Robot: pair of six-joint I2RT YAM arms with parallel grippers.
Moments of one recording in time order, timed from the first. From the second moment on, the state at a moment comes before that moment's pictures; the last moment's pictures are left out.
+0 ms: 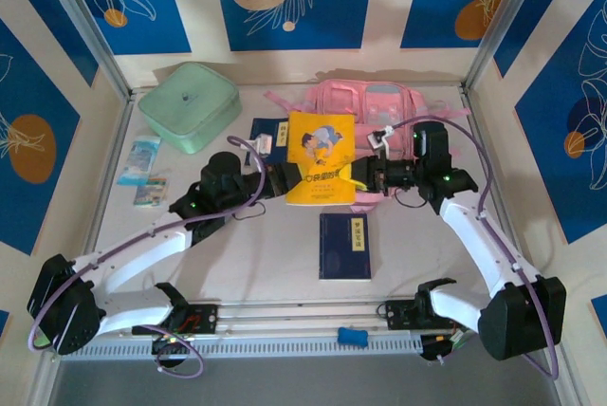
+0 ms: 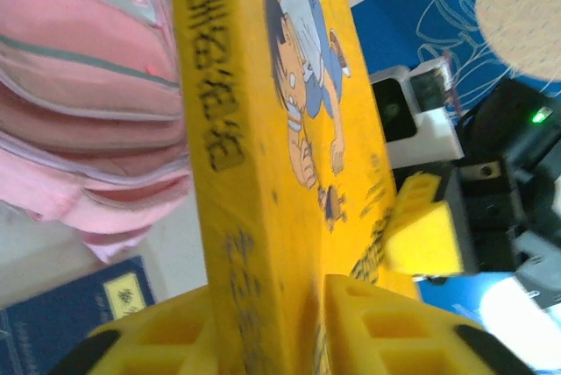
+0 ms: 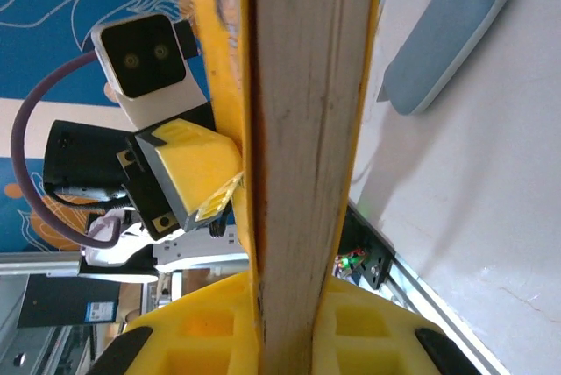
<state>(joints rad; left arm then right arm) -0.74 1.16 0.80 0.17 0.35 -0.95 0.19 1.11 0.91 -0.41 -1.15 0.81</state>
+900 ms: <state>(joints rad) -0.77 2.12 1.88 -0.58 0.27 0.31 -0.51 1.02 0.97 -0.90 -0.81 0.63</state>
